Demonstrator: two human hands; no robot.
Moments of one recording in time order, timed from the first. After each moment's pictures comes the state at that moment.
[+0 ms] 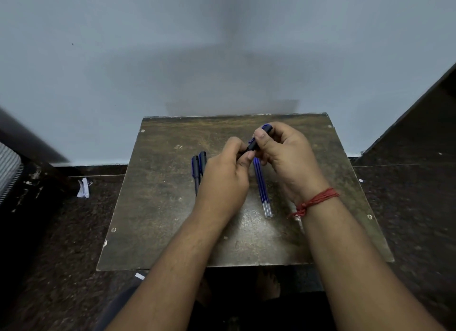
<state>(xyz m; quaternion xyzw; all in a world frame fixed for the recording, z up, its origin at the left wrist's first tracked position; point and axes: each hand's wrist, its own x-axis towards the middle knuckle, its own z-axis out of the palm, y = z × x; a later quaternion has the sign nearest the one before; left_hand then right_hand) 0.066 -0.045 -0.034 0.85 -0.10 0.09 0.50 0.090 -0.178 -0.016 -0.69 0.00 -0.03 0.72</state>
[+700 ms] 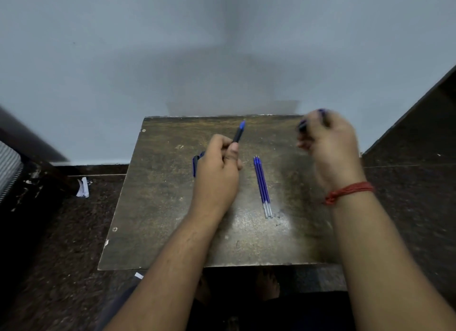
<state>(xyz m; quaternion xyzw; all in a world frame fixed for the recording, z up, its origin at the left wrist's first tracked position) 0.069 -0.040 -0.033 0.81 0.00 0.07 0.59 0.104 -0.228 -0.007 -0.68 0.12 -0.15 0.71</state>
